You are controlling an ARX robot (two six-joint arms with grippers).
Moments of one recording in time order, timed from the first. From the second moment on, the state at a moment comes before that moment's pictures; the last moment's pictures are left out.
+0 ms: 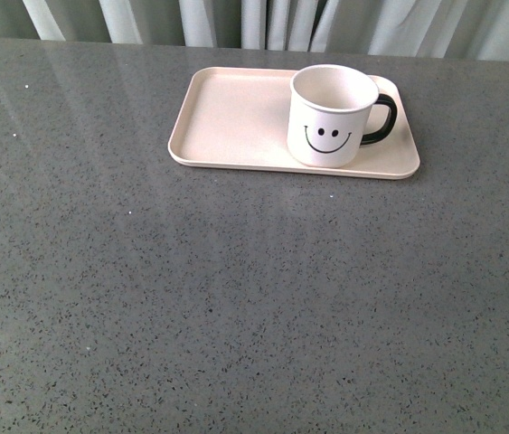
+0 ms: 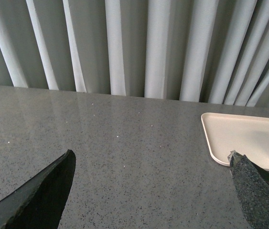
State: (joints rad) left arm 0.00 0.02 0.01 0.00 0.00 -0.01; right arm 0.00 0.01 0.02 0.01 0.00 -0.01
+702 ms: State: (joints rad) left arm 0.00 0.02 0.01 0.00 0.00 -0.01; right arm 0.00 0.01 0.02 0.00 0.00 -0.01
